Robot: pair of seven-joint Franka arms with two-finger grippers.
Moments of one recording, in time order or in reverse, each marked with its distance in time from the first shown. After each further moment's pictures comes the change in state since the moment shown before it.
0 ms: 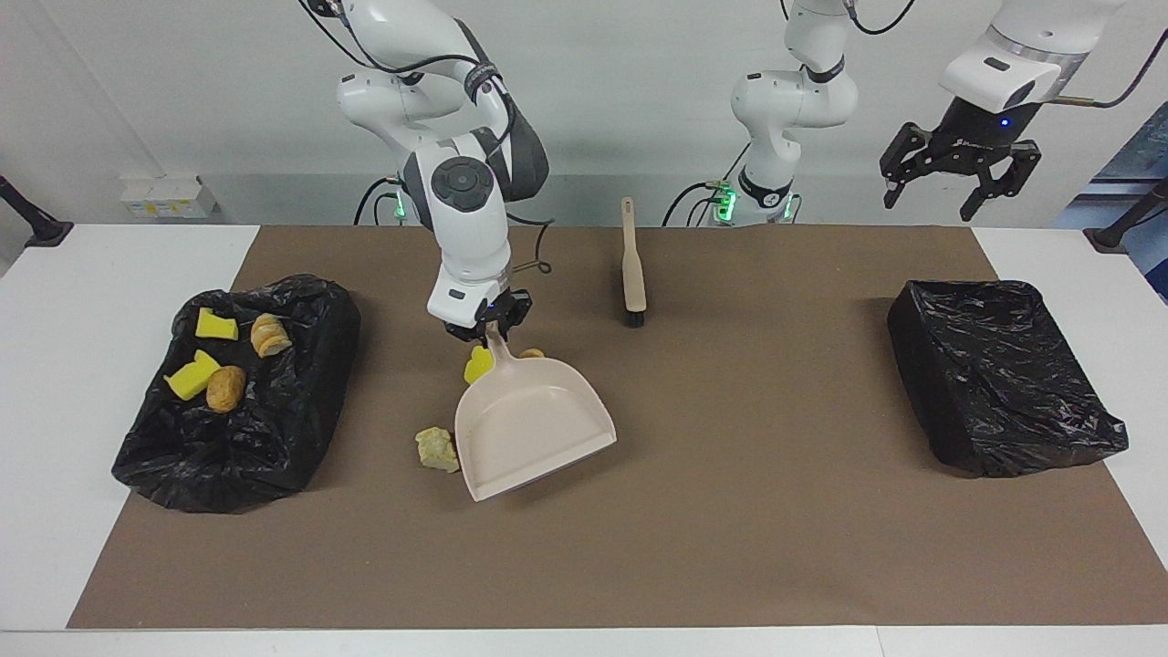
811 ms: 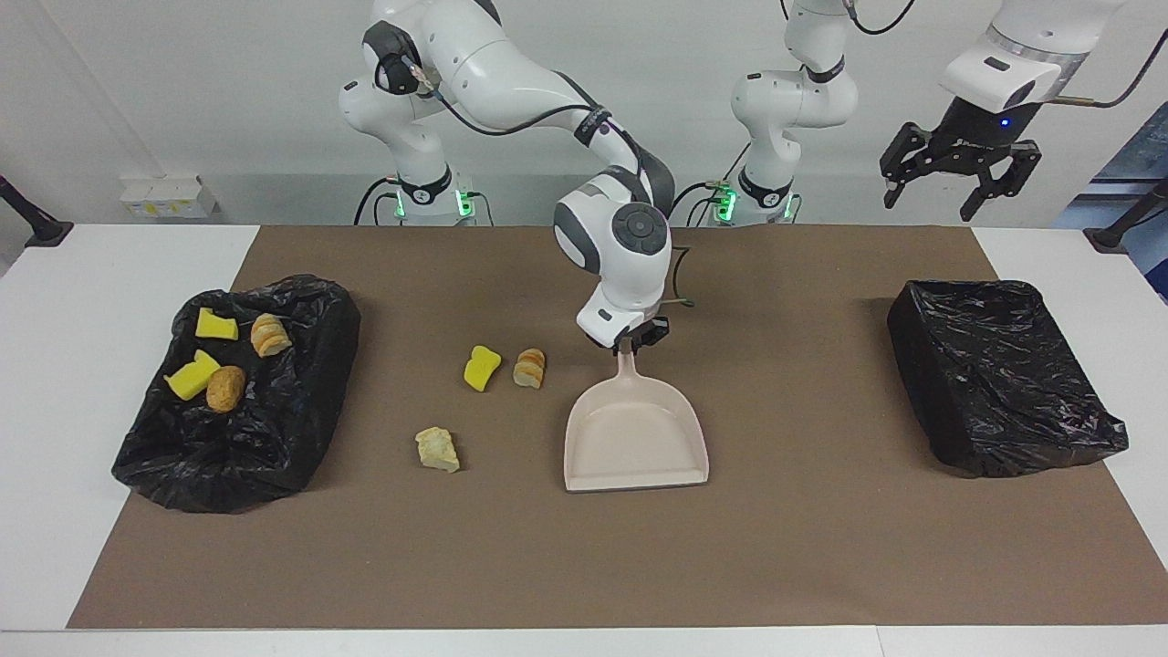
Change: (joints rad) left arm 0.000 0.000 0.000 0.000 0.000 0.000 0.000; right arm 0.294 0.389 -0.007 0.407 0.015 -0.055 0.579
